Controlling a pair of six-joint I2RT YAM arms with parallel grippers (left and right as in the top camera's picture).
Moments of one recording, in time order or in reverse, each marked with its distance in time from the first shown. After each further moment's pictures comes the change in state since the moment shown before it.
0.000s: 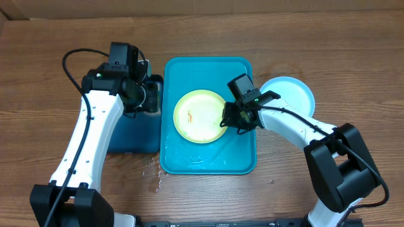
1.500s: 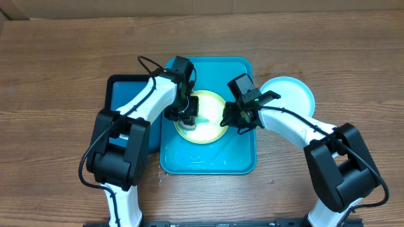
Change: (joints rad) left arm -0.228 0.455 0.023 0.164 0.063 -0.102; right arm 0.000 0.000 0.000 -0.007 0.011 0.007
